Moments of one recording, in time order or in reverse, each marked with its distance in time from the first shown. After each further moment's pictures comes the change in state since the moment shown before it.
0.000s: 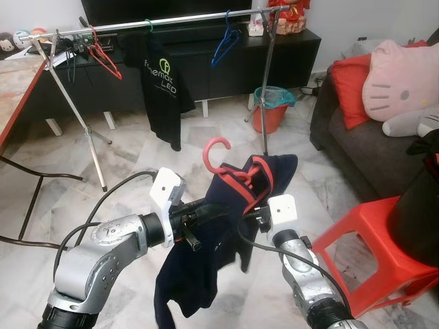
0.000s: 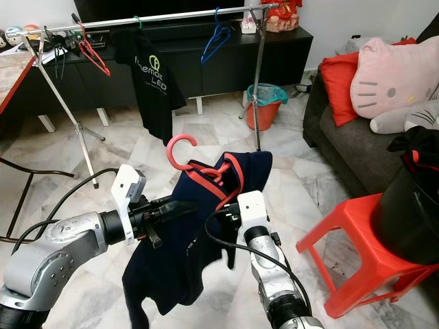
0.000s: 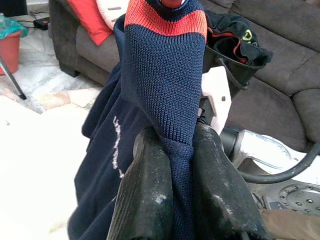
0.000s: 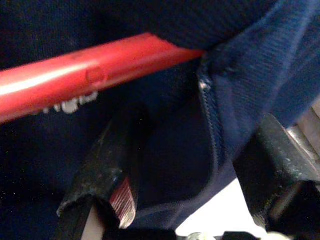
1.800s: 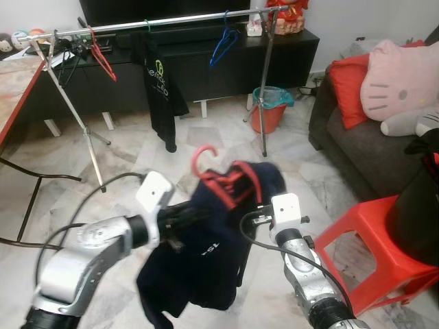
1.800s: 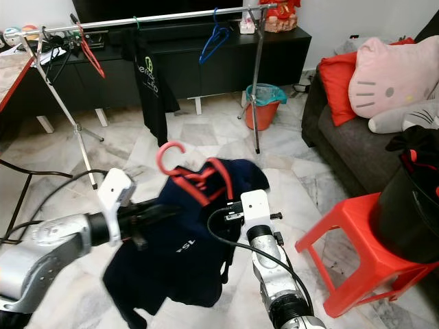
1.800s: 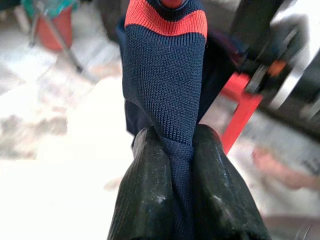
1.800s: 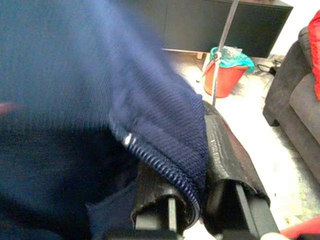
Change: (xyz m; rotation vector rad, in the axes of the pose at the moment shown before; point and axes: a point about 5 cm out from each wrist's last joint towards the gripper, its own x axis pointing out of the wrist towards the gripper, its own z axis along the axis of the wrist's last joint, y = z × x) left arm -0.033 0.033 -0.020 0.136 0.192 0.192; right arm 0.000 -0.006 0.000 -0.021 -0.009 -0.049
